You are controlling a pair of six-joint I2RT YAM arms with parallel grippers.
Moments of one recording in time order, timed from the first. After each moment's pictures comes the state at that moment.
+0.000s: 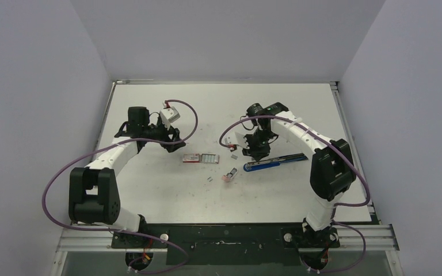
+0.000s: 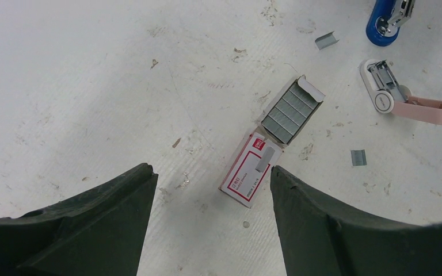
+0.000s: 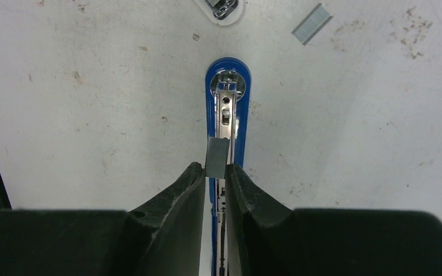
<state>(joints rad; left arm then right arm) -0.07 1.48 0.92 -0.20 0.78 0.48 0.51 1.79 1.47 -1.18 -0.35 -1.23</state>
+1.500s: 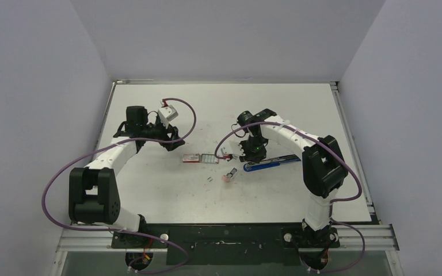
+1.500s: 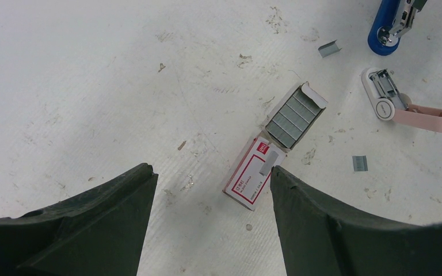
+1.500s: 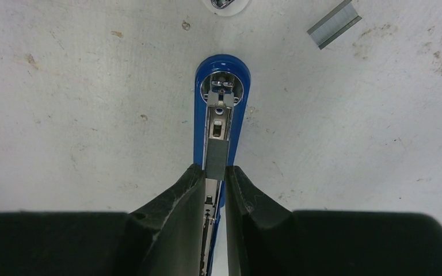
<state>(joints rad) -0.05 1.48 0.92 -0.17 0.79 0.45 0.60 1.86 1.44 -1.14 -0.18 -1.27</state>
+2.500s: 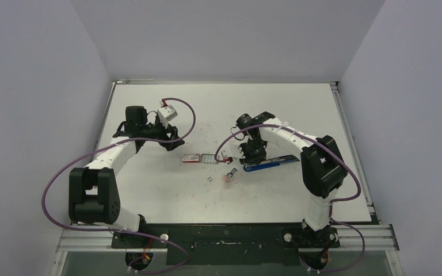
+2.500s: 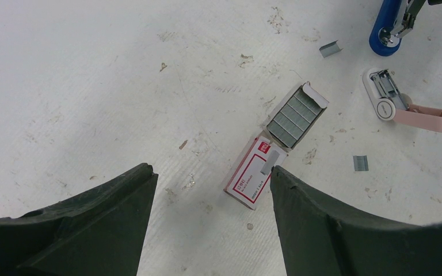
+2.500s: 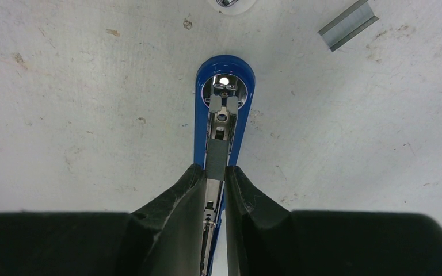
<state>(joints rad) -0.05 1.48 0.92 -0.17 0.80 0.45 0.61 1.86 1.40 -1.10 -0.15 -1.27</state>
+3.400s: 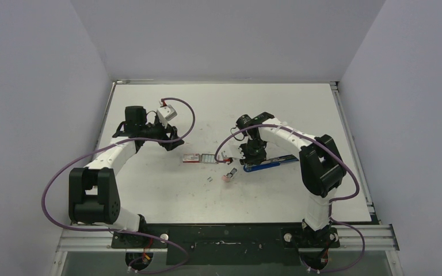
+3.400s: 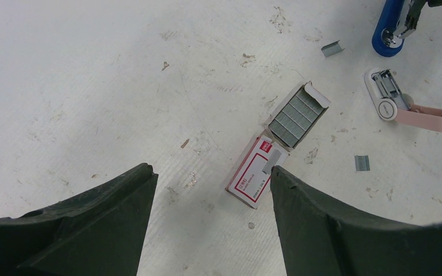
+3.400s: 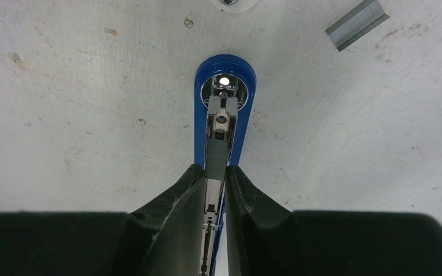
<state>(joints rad) -0.04 1.48 0.92 -0.17 0.80 0.45 0.61 1.87 1.40 -1.10 -0.14 -1.27</state>
